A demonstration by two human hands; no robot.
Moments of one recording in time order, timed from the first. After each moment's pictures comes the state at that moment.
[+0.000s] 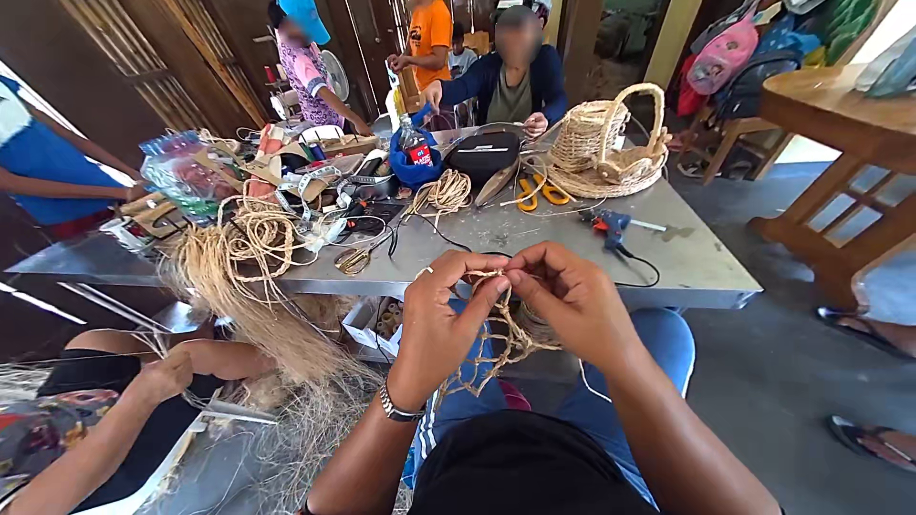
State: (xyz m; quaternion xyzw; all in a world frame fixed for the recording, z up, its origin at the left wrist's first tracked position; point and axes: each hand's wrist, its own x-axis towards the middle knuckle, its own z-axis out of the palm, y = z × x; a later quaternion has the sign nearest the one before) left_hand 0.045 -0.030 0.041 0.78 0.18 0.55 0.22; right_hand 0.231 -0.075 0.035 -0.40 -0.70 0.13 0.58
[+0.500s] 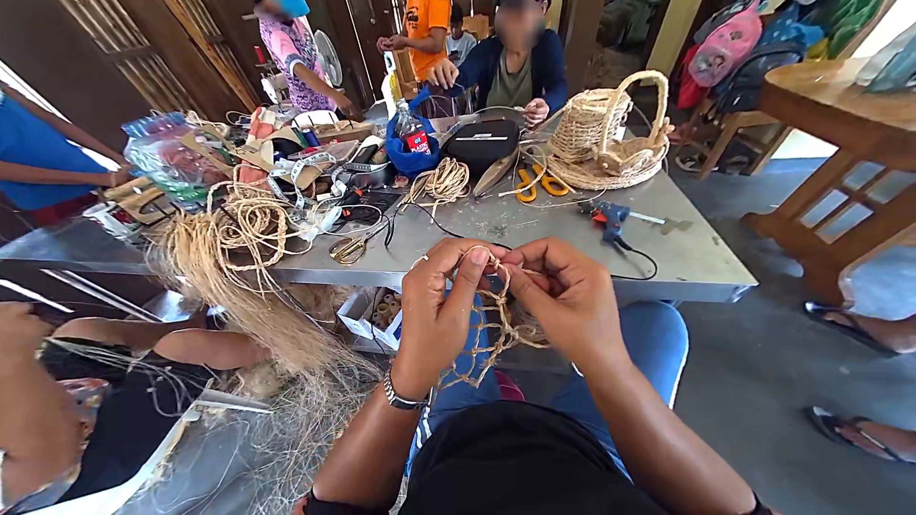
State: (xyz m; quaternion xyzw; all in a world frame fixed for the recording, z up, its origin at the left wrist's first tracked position) left_hand 0.049 -0.032 0.041 0.75 0.17 0.58 0.27; right_hand 0.211 -0.081 0.033 -0.40 -0.64 0.14 0.64
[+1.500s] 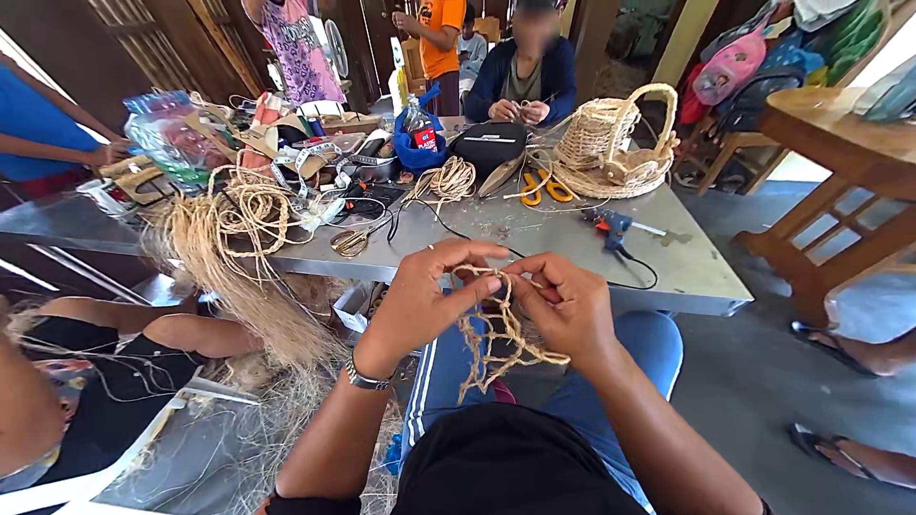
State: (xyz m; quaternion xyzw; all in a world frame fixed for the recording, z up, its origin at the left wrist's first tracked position) left_hand 0.018 -0.009 0.054 0.84 0.17 0.43 0.28; right_hand 0.225 -0.062 0.015 -0.37 -0.72 0.01 0.58
